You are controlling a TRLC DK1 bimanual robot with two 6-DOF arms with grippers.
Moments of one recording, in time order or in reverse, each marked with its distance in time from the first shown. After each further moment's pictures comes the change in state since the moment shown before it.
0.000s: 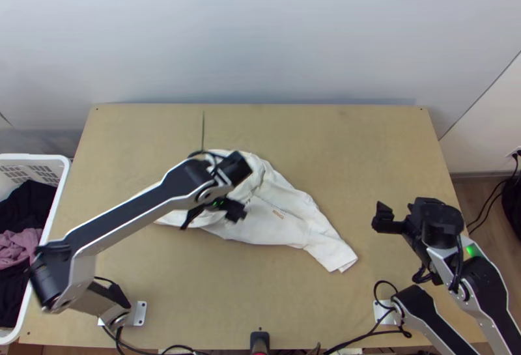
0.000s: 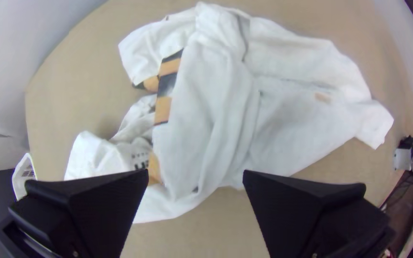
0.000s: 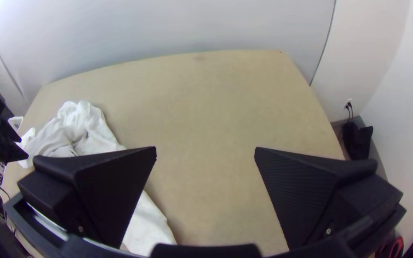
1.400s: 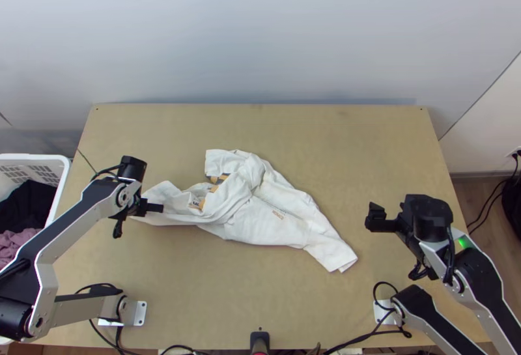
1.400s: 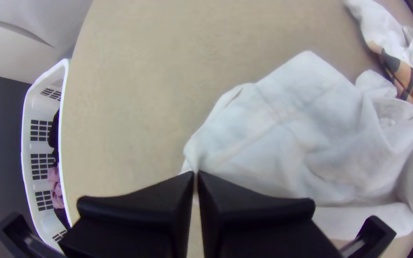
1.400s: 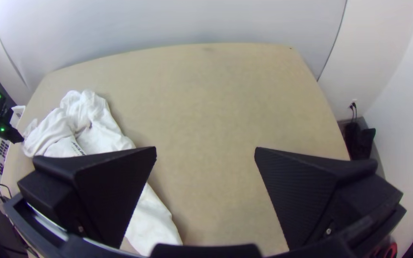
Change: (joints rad) left arm 0.696 -0.257 -0.663 0.468 -0.099 0.307; right arm 0.042 0.065 0.021 -0.007 -0.011 0.004
